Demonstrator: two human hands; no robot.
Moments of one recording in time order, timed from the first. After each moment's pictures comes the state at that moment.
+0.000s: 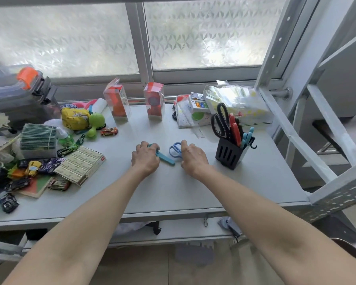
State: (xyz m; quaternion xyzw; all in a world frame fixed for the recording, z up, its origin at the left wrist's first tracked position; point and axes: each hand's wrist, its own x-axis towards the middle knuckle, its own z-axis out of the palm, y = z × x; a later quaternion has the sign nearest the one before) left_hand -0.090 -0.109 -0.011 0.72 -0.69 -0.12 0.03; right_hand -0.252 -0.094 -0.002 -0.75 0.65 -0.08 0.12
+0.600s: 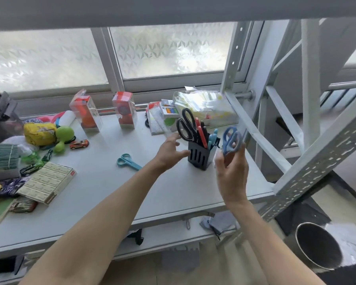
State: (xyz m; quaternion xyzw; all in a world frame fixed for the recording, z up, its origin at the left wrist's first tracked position) left_hand -0.222 -0.101 0.033 0.53 -0.72 -0.38 0.24; right_hand -0.373 0.009 0.034 -0.54 0.60 -0.59 0.03
